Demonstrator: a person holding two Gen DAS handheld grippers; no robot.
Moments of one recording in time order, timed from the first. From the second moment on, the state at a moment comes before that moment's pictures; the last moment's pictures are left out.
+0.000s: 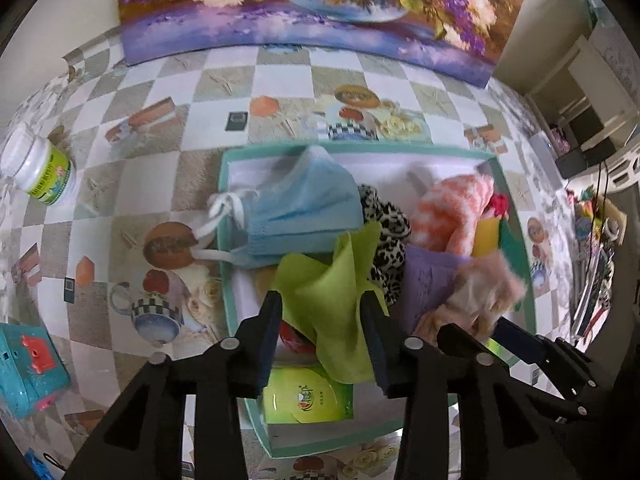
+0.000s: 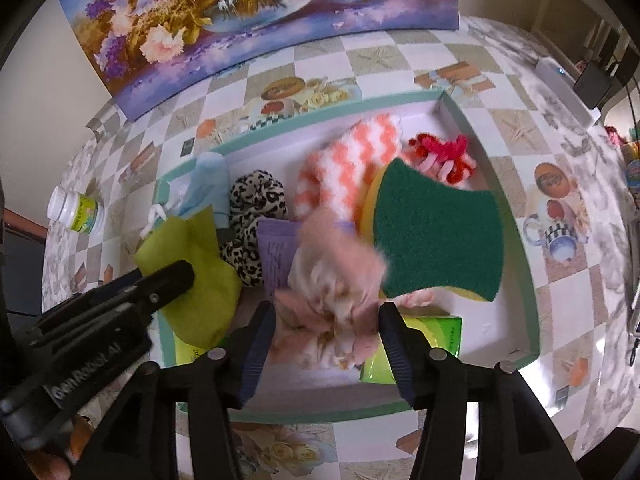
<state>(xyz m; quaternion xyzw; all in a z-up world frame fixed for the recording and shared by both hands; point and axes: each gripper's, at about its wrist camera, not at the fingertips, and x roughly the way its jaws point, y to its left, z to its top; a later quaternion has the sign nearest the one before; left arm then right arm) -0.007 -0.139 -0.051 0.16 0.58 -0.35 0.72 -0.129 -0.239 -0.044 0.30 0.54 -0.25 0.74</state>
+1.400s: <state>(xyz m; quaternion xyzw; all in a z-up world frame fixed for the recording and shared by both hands) 0.060 -0.056 -0.052 0.12 0.55 -0.19 0.80 -0.120 -0.224 -0.007 0.22 0.50 -0.28 0.79</state>
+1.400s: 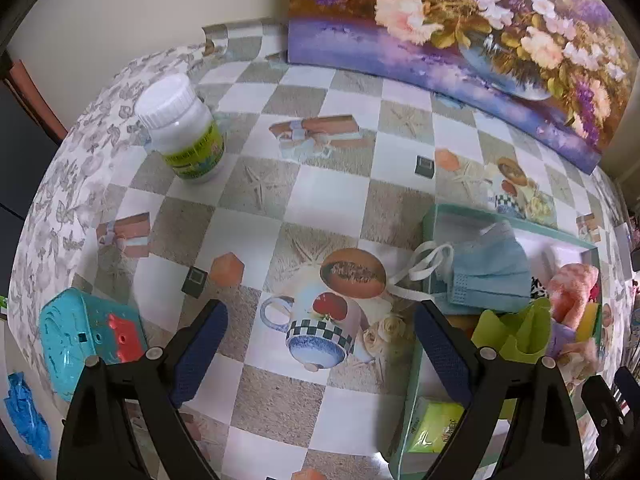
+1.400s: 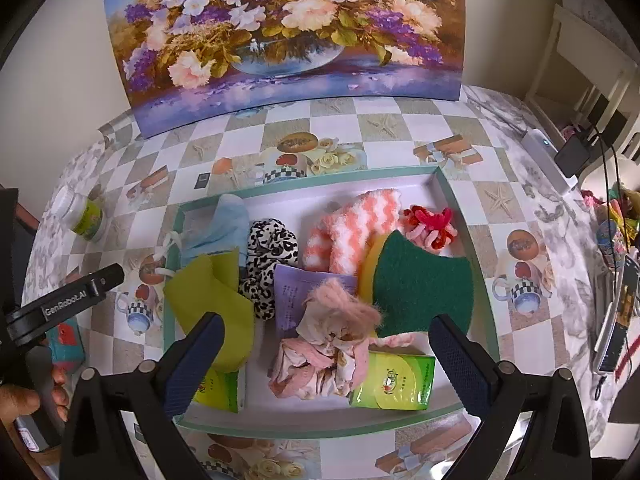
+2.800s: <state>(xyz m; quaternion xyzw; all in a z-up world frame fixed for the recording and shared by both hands) -0.017 0.023 -0.038 0.22 0.51 -0.13 0.82 -0.149 -0.139 -0.014 0.20 0.52 -0.25 0.79</state>
